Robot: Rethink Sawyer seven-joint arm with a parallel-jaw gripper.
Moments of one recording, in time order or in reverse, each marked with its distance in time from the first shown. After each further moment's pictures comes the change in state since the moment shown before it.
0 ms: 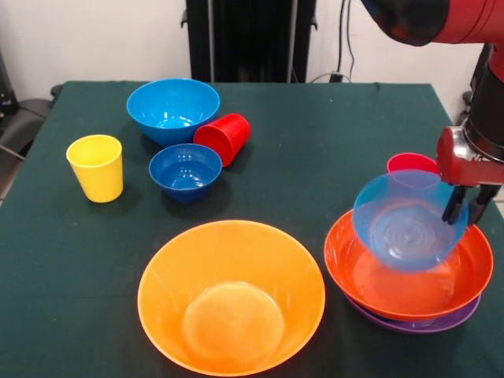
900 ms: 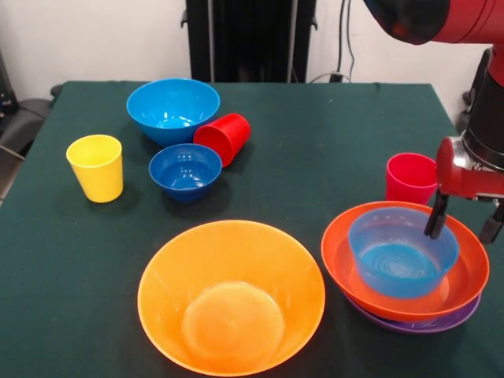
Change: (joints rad) arm 0.013 0.014 -0.044 -0.008 0.016 -0.082 0.007
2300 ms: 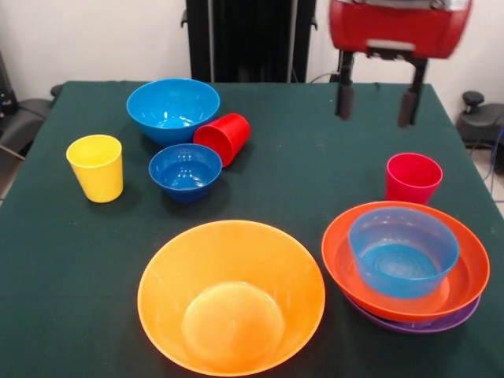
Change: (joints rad) arm -0.171 -0.390 -0.008 0.428 0.101 -0.106 0.000
